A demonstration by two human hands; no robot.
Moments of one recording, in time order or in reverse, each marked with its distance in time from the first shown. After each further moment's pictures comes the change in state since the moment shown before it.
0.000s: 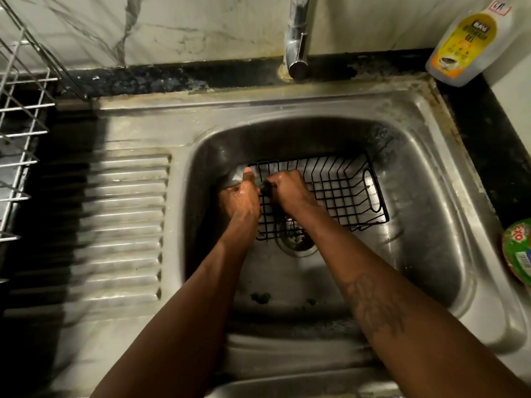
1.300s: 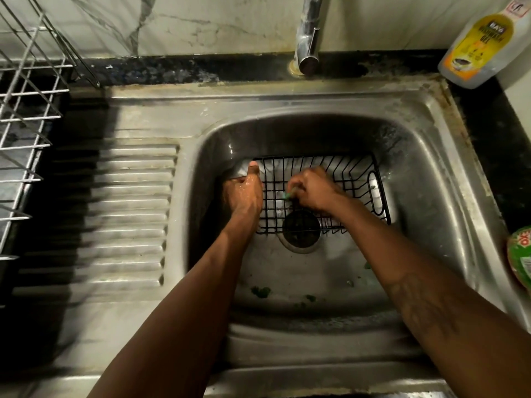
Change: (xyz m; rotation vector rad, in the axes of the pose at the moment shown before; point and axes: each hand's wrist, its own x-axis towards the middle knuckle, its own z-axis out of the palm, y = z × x) left_hand 0.007 -0.002 -0.002 0.061 0.005 0.095; right_hand -0.009 0.039 -0.027 0.027 -0.200 0.060
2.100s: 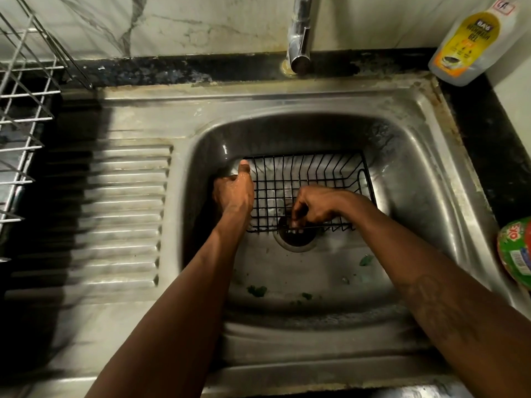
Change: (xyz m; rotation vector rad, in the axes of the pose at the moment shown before) left_hand 0.028 -0.017 -0.001 0.058 0.081 -0.001; right_hand -0.021 0.004 -0.013 -0.077 -0.495 0.060
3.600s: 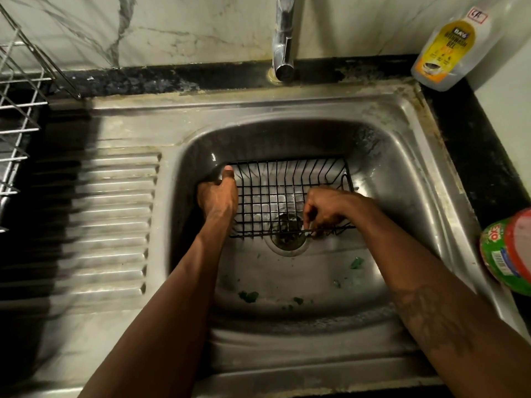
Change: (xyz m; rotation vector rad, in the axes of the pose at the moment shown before) left_hand 0.011 0.009 -0.008 0.105 0.028 0.080; right_hand -0.014 0.033 -0.015 -0.063 0.021 0.082
